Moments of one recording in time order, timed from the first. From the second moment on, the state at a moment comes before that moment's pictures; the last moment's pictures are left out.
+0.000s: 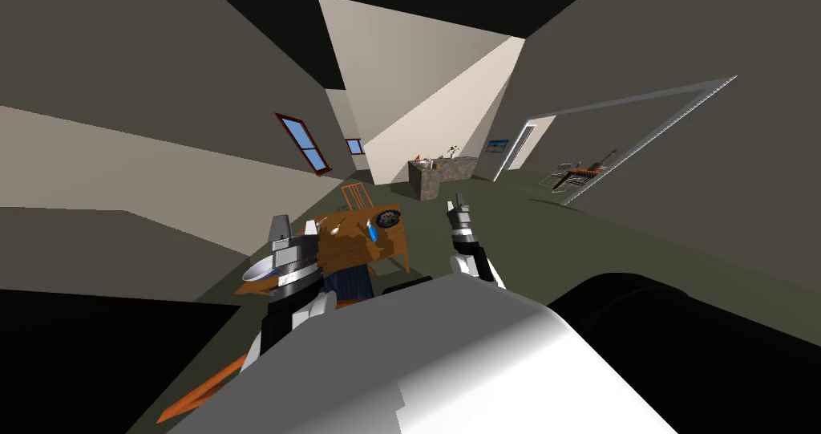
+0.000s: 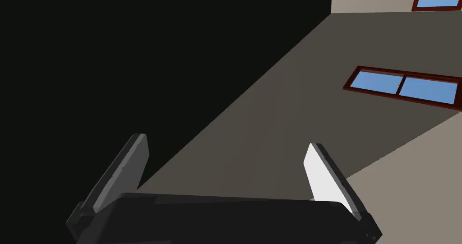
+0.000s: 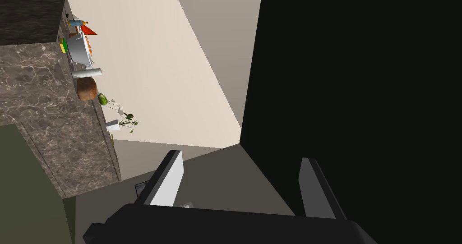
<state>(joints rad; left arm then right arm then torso) 0.53 0.00 0.05 -2.29 -0.02 -0.51 -0.10 0.51 -0.01 0.03 -2.25 -0.11 -0.38 0.08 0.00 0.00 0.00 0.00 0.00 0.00</state>
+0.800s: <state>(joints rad) 0.51 0.16 0.04 -2.17 -0.07 -0.36 -0.08 0.51 -0.01 0.03 -2.25 -0.11 -0.38 0.08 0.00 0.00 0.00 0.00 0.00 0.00</state>
